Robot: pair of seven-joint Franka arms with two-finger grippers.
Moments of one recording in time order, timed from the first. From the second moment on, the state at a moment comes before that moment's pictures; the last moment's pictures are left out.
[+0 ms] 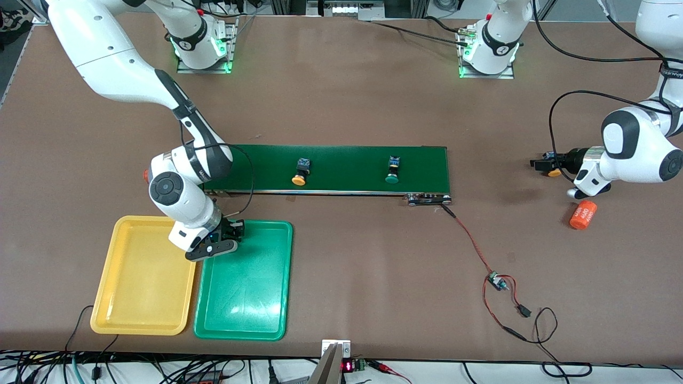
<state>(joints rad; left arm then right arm) 0.41 0.39 -0.10 -2.12 -0.09 2.02 0.09 0.02 0.76 0.29 -1.63 -0.29 2.52 0.15</state>
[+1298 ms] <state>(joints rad) 0.48 0.42 -0.10 -2.26 0.03 2.31 0.24 0.14 0.47 0.29 -1.63 -0.11 2.12 0.35</state>
